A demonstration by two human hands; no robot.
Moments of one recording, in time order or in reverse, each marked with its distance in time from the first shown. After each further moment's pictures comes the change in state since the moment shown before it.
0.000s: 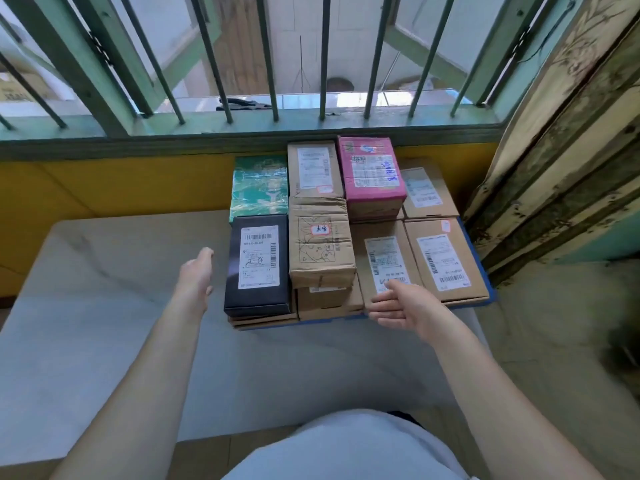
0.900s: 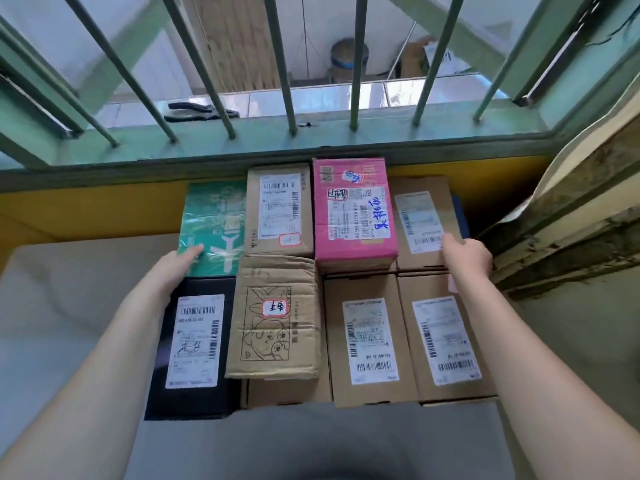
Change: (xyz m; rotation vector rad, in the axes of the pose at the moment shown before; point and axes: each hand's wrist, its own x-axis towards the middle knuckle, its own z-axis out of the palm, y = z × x) left_hand 0.088 0.101 0.099 0.394 -0.105 -0.021; right_hand 0.207 -0.165 -0.127 -0.327 0.687 -0.259
